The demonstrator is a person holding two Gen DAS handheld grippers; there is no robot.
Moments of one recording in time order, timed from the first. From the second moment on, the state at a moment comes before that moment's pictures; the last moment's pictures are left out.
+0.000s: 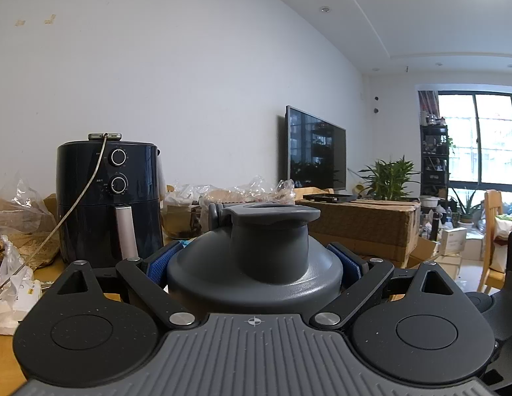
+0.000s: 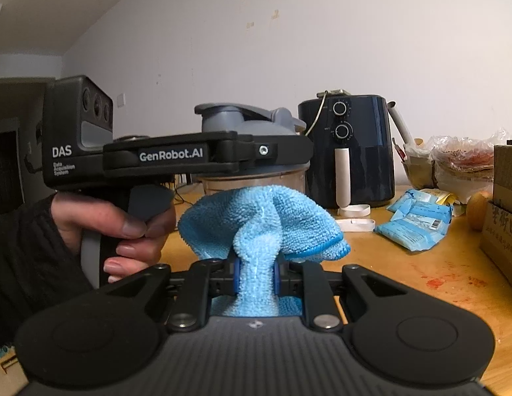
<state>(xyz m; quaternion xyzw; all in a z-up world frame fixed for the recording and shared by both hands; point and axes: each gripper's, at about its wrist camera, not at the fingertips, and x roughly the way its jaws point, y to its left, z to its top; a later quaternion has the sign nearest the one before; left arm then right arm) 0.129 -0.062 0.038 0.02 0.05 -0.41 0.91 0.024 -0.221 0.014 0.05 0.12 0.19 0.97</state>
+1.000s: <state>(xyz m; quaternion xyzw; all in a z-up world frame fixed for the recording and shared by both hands) 0.129 -0.063 0.041 0.02 0.05 -0.41 0.91 0.043 -0.217 -0.026 0.05 0.21 0.20 0.96</state>
